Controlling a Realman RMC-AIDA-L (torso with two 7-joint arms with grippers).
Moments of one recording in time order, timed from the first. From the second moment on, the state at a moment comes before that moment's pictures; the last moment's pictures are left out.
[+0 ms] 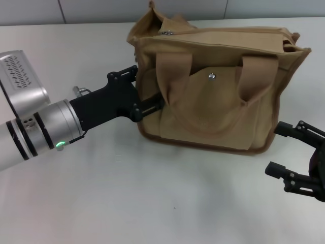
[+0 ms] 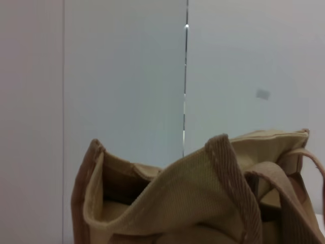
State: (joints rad) left arm -0.60 -2.08 1.04 0.17 1.31 1.34 -0.72; right arm 0.27 2.08 -0.38 -0.49 -2.01 -1.98 0.90
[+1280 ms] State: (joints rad) left arm -0.44 -2.07 1.06 0.60 1.18 1.52 -0.88; right arm 0.26 2.08 -0.20 -0.39 -1.81 -2.00 0.84
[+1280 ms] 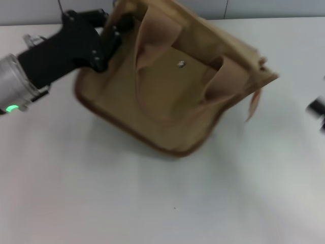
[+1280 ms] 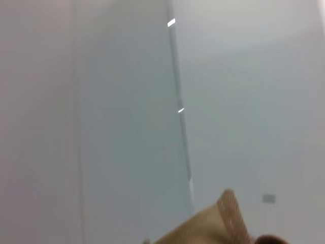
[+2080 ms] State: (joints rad) left arm -0.40 -2.06 1.09 0.77 1.32 1.70 -0.88; right arm 0.56 2.08 -0.10 0.06 -1.55 -1.83 0.46
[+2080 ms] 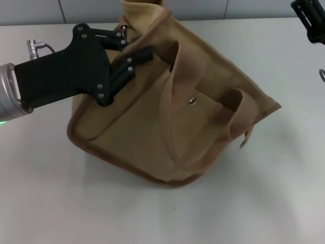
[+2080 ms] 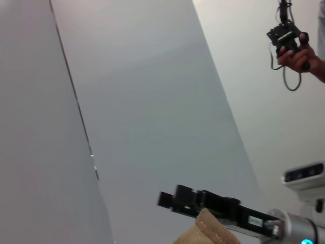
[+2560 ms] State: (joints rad) left arm -0.43 -2.06 1.09 0.78 1.41 1.76 -0.87; right arm 0.59 2.09 -0.25 0.03 -1.62 -1.80 0.55
